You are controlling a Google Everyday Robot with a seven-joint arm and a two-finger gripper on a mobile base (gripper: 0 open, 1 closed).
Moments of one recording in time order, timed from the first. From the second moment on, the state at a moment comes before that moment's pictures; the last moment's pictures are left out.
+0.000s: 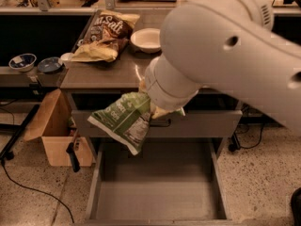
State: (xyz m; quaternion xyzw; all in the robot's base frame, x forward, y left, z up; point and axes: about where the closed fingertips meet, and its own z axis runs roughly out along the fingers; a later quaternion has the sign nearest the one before) arm 0.472 -0.007 0.884 -0.82 0.51 -0.11 0.25
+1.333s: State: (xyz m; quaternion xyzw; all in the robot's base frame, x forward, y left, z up) arm 0.589 -0.014 0.979 -0.81 0.46 -0.21 0.29
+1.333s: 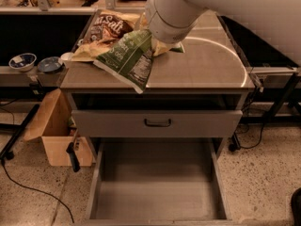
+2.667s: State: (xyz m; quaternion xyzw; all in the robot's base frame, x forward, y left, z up) arm 0.704 -0.033 0.964 -0.81 0.46 -0.26 0.27
